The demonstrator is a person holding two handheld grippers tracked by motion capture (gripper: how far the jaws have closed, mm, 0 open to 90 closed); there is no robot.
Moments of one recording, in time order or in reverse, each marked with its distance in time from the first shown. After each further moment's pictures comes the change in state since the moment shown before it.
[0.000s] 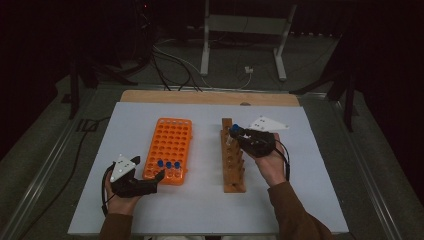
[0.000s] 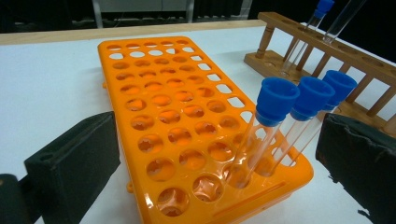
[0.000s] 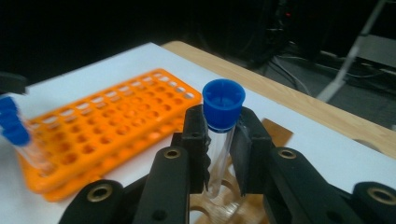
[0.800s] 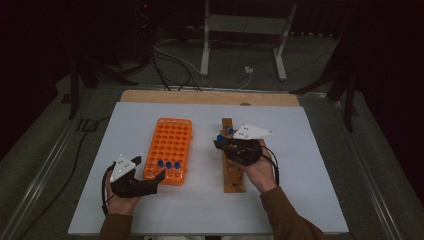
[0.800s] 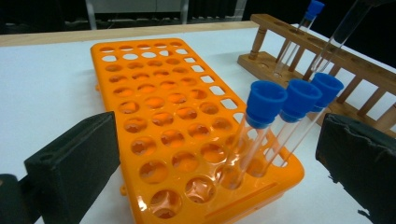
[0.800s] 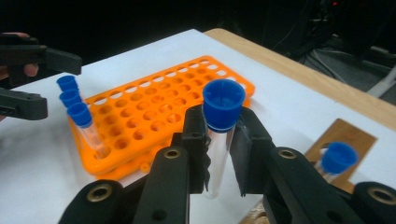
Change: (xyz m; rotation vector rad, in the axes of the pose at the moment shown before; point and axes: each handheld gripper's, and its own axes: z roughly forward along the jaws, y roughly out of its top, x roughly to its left) left arm -0.002 0.002 -0.001 -0.002 -0.028 0.010; right arm 0.034 -0.005 0.016 0.053 0.129 -0.041
